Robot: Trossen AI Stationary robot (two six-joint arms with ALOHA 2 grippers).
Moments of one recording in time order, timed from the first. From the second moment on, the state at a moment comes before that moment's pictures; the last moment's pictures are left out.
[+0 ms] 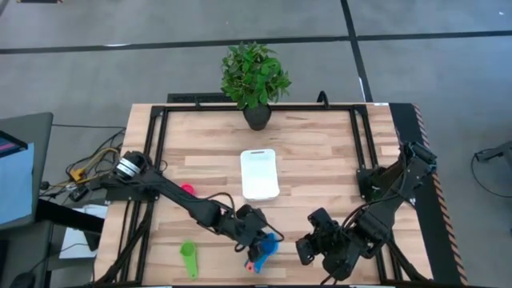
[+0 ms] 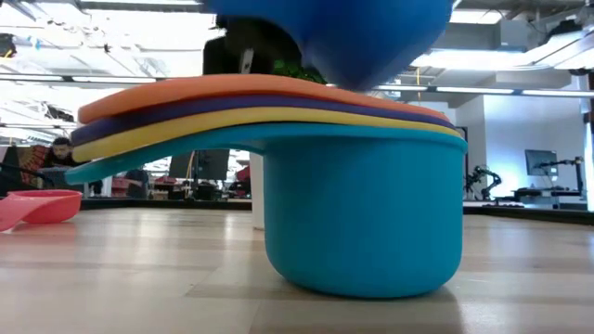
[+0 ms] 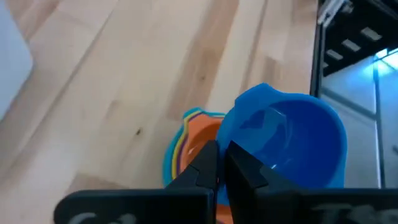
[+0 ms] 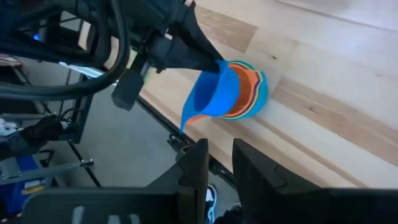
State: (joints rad) left arm -0.48 1.90 1.36 -0.15 -0.27 -0.80; right arm 0.81 1.66 1.57 -0.91 0.49 1.82
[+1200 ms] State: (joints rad) left arm -0.46 1.90 1.41 -0.50 -0.15 -0.87; right arm 0.82 1.66 1.57 -0.95 0.51 1.86
